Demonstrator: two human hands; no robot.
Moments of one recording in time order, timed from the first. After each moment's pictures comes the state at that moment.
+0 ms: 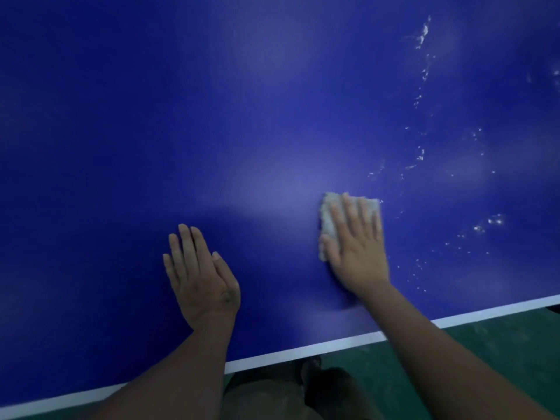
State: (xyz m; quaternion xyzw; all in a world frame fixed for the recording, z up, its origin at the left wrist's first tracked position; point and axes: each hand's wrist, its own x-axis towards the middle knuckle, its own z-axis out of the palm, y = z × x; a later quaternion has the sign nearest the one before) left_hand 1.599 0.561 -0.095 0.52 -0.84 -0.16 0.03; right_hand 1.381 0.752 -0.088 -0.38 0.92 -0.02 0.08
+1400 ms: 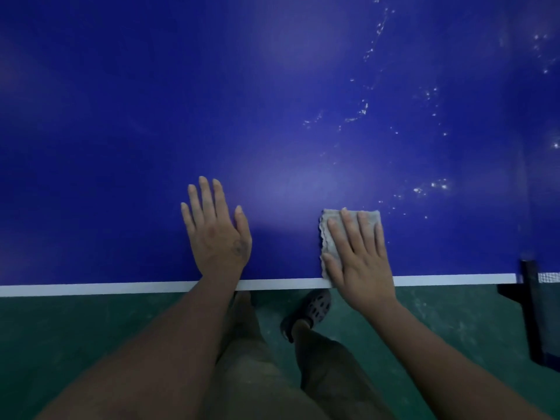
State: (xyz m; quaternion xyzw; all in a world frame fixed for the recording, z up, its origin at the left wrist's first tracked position) left_hand 1.516 0.733 -0.093 0.50 -0.86 -0.08 0.02; right_hand 1.359 0.973 -0.087 -0.47 0.88 -0.01 0.11
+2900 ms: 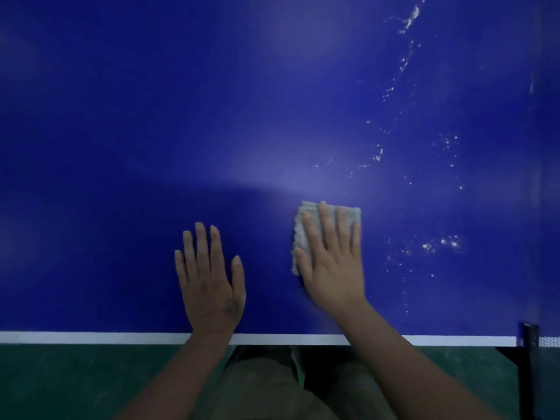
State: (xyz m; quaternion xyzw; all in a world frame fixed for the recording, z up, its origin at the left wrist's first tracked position) left_hand 1.518 0.726 -0.092 0.51 -0.85 -0.15 0.00; right_hand 1.320 0.850 -0.082 -0.47 0.87 -0.02 0.12
